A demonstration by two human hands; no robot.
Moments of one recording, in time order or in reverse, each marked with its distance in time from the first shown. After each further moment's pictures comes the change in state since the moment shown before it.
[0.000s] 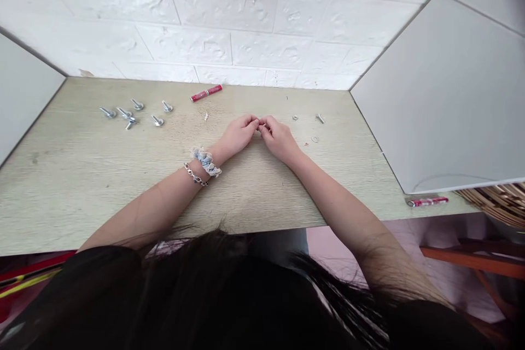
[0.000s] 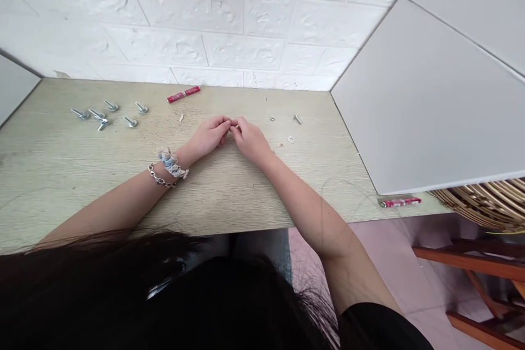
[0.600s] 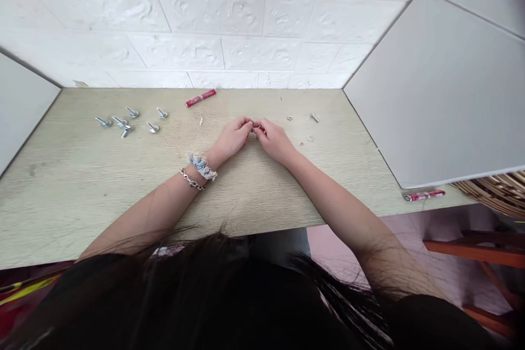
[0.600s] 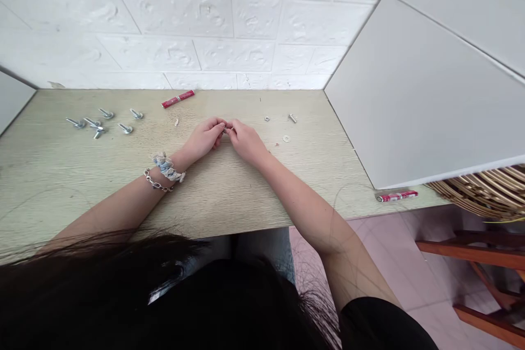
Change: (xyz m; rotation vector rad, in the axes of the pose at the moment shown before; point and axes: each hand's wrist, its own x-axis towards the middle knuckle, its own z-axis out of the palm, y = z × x) left_hand 0.001 -0.004 -0.002 -0.023 -0.006 -0.038; right_hand 0.002 0.000 0.000 -0.008 -0.005 -0.010
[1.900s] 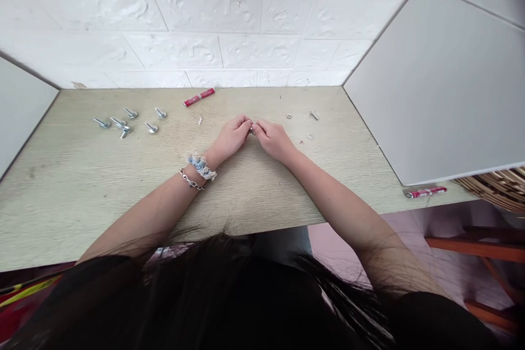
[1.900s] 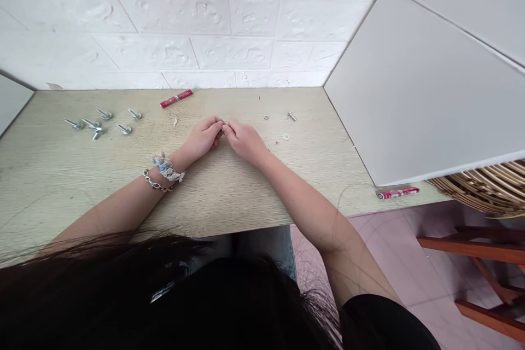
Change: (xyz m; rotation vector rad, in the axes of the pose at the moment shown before) left_hand 0.004 -0.005 0.001 -0.038 0.015 0.018; right_hand -0.003 -0.002 0.000 -0.007 -0.012 -0.023
